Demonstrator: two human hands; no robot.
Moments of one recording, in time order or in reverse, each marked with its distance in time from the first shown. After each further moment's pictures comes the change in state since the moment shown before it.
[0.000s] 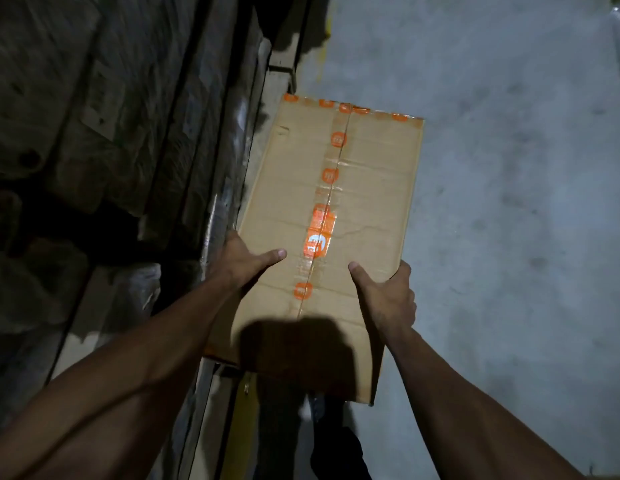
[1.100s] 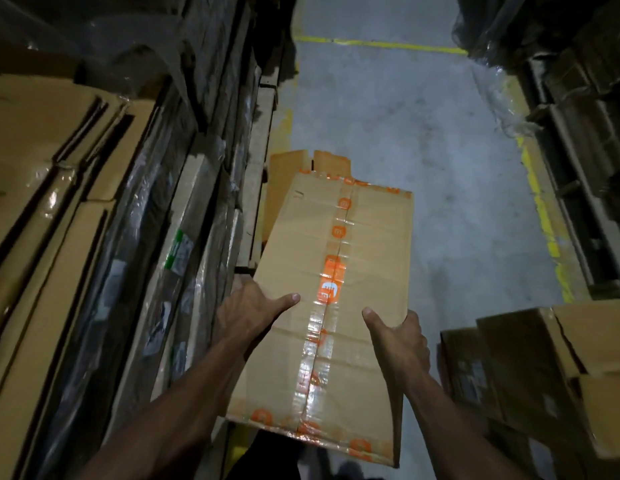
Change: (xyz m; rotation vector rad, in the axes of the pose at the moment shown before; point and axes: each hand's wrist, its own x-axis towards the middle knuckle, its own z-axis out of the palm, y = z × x) left_hand -0.440 -0.292 0.031 0.142 0.015 0.194; right_hand -0.436 0.329 -0.062 -0.007 0.131 0.021
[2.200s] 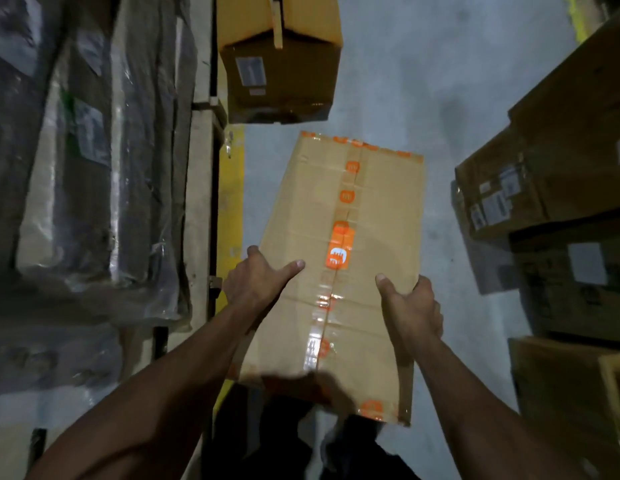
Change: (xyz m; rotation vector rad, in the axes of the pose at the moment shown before) left_hand -0.114 -0.232 0.337 0.102 -0.076 0.022; right_hand -0.056 0.396 0.158 0.002 0.095 0.169
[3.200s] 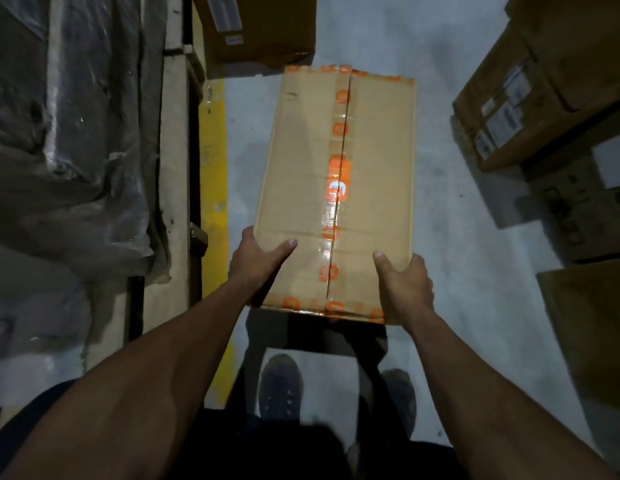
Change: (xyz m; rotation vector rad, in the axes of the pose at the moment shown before) left_hand 0.004 -0.116 0.158 -0.466 0.018 0.168; right_hand 0.011 0.163 0.100 0.195 -0.016 -0.055
